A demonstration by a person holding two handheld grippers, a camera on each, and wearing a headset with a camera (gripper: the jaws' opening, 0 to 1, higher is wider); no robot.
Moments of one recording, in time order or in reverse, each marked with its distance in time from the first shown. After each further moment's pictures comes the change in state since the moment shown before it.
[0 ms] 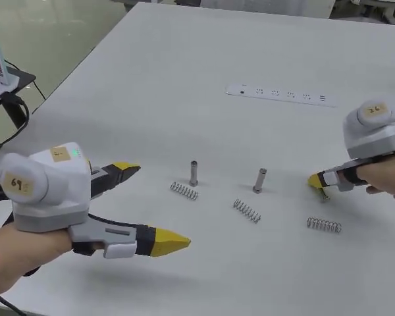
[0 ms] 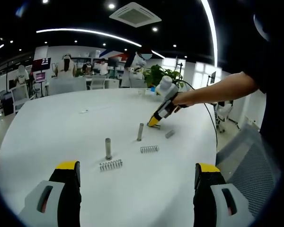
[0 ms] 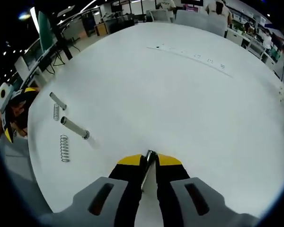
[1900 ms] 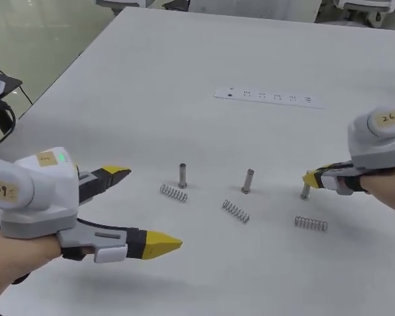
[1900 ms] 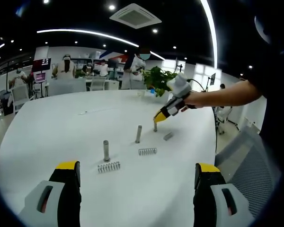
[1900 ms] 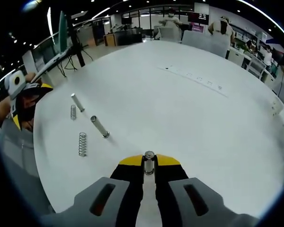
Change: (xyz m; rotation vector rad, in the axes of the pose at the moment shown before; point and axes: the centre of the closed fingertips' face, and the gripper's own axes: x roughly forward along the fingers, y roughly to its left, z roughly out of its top) left arm 0.001 -0.004 0.004 -0.004 -0.015 -0.003; right arm -0.046 0.028 0.002 -0.098 -0.155 0.000
